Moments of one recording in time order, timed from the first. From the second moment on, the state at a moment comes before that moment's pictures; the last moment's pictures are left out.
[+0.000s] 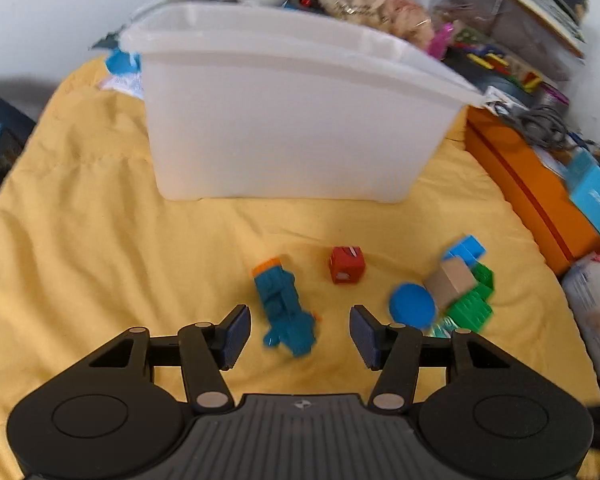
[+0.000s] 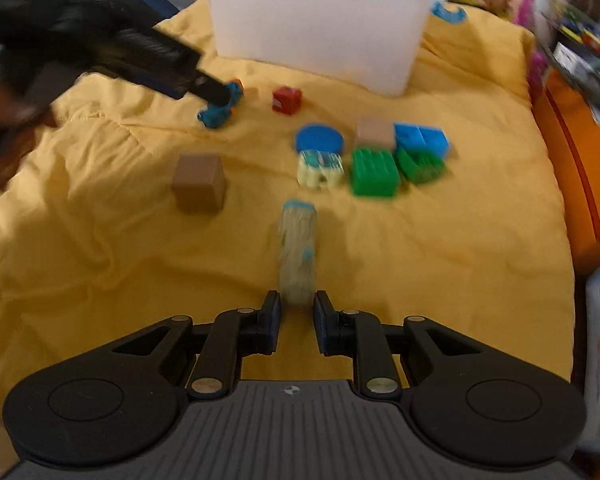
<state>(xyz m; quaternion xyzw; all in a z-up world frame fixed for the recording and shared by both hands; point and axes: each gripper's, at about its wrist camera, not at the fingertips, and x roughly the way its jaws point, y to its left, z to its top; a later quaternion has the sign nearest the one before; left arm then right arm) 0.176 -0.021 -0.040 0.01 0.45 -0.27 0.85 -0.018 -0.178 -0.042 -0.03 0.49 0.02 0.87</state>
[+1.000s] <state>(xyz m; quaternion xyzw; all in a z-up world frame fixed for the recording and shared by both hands) 0.022 -0.011 -0.030 0.05 0.48 -0.23 0.84 0.010 -0.189 -0.045 -0.10 0.47 0.15 0.86</state>
